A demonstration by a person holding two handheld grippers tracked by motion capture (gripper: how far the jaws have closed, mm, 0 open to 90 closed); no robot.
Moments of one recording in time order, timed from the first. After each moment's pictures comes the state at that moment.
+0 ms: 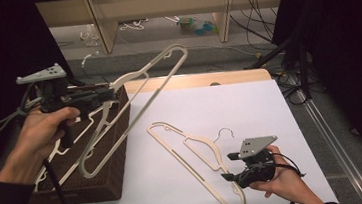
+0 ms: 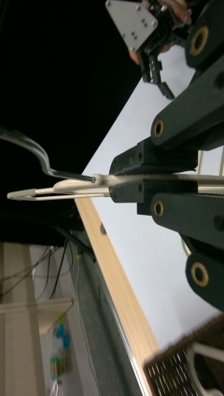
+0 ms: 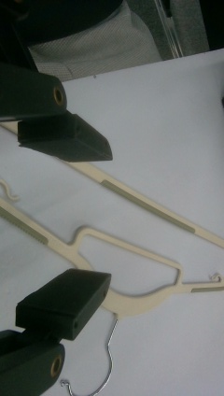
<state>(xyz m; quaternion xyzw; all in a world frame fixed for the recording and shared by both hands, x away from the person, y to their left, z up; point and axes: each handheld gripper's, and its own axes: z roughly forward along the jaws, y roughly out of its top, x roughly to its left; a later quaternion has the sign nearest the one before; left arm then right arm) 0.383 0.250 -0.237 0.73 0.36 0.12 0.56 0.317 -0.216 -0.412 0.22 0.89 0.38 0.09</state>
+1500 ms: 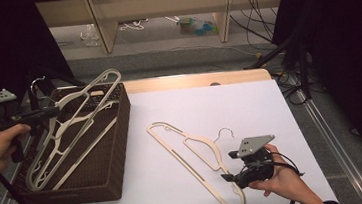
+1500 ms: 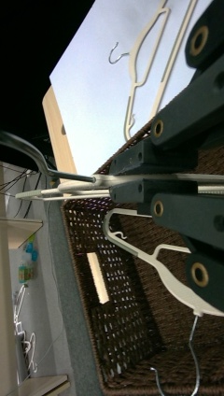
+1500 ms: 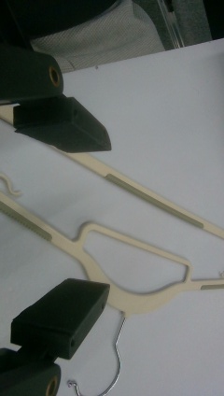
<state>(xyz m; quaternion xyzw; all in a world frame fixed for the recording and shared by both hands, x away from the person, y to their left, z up) 0.398 0.382 -0.309 0.73 0.45 0.18 0.48 0.322 -0.215 -0.417 0.23 0.89 0.37 0.09</state>
